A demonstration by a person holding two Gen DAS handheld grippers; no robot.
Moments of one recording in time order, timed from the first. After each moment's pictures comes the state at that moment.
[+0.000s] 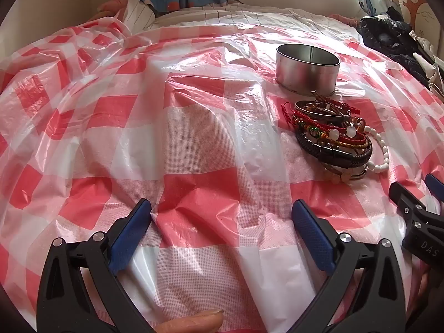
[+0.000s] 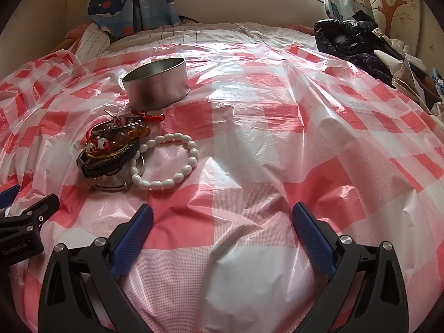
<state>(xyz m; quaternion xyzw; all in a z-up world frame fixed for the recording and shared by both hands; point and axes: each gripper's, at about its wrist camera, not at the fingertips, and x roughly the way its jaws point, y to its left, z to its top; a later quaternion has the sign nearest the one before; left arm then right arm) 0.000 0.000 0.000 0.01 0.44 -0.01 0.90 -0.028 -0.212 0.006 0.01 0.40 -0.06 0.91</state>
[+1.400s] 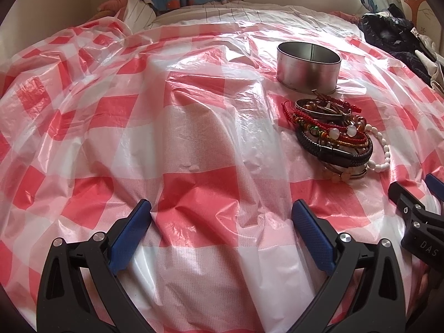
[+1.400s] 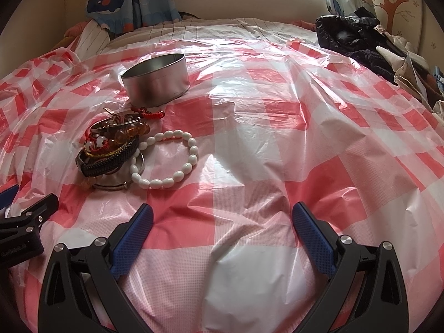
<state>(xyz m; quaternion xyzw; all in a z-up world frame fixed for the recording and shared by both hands) 0.001 -0.005 0.002 0.02 0.44 0.00 0.90 -0.024 -0.212 0.006 0.01 0.42 -0.06 0.91</state>
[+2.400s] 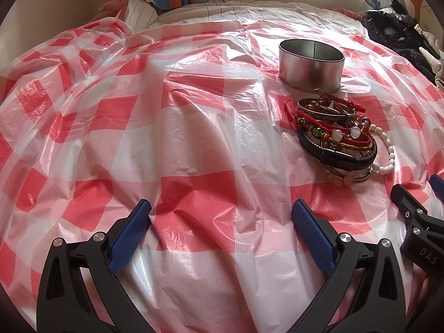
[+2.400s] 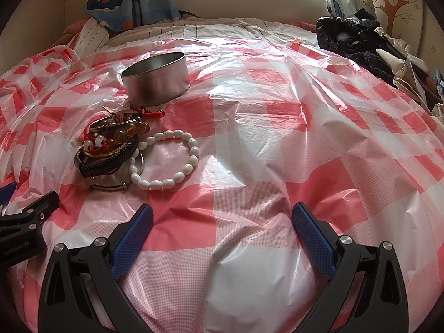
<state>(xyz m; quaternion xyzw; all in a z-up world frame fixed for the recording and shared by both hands) 0.005 -0.004 0.002 0.03 0.45 0.01 0.89 -0.023 -0.209 0.006 0.00 0.42 -0.06 0.91</state>
